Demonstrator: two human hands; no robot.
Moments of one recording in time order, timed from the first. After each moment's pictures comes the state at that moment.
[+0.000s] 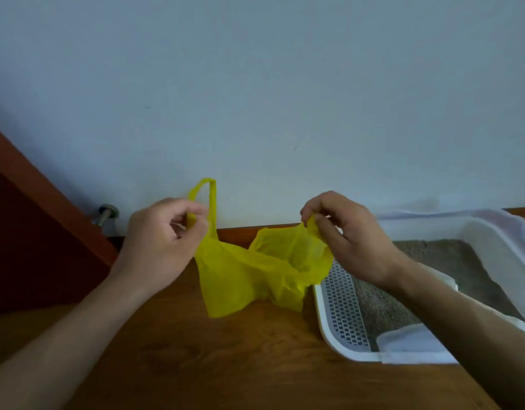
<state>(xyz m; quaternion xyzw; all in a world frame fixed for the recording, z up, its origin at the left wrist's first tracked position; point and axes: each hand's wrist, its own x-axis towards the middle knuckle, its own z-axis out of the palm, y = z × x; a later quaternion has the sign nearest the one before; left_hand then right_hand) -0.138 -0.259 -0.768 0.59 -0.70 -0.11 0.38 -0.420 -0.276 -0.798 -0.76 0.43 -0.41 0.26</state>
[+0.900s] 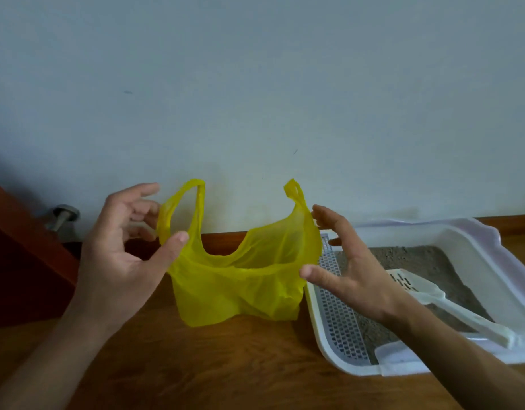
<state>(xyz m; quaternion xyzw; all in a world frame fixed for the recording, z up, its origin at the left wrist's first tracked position) -0.093 -0.283 -0.809 0.47 -0.68 -0.17 0.54 -0.413 -0.267 -0.833 -0.71 0.53 -0.35 0.32</state>
